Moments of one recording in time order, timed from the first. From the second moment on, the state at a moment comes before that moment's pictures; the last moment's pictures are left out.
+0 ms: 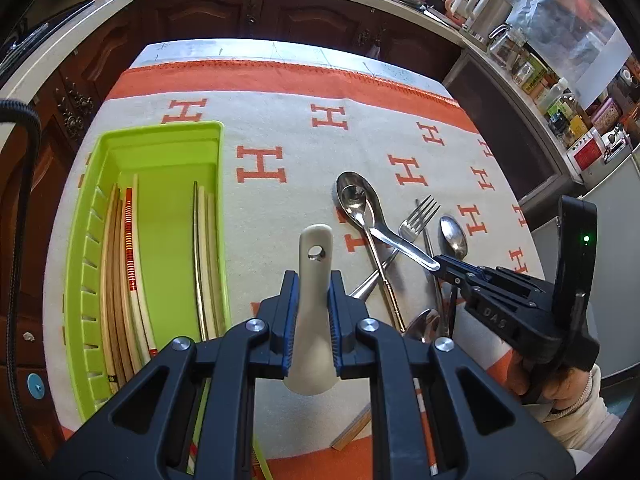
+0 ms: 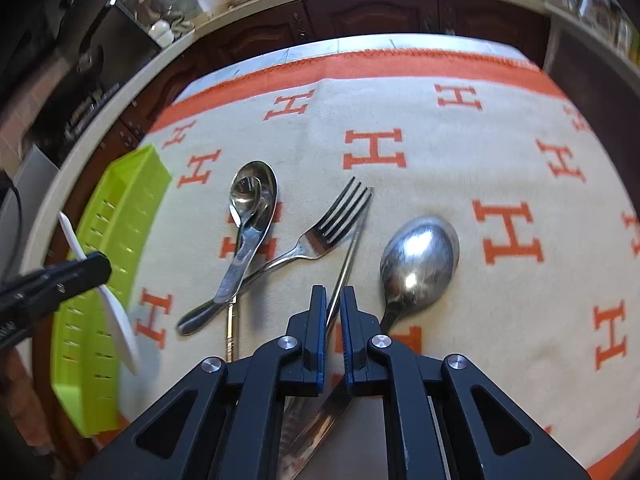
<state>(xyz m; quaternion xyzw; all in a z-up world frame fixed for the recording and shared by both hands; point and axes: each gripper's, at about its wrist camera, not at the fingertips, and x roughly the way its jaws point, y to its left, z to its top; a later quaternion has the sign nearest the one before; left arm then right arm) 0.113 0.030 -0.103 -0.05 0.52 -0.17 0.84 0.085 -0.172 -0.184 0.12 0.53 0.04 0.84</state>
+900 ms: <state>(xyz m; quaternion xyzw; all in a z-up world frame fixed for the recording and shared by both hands) 0.061 0.113 -0.029 -0.07 0.49 -0.12 0.86 0.089 -0.148 -0.185 0.07 0.56 0.01 0.83</state>
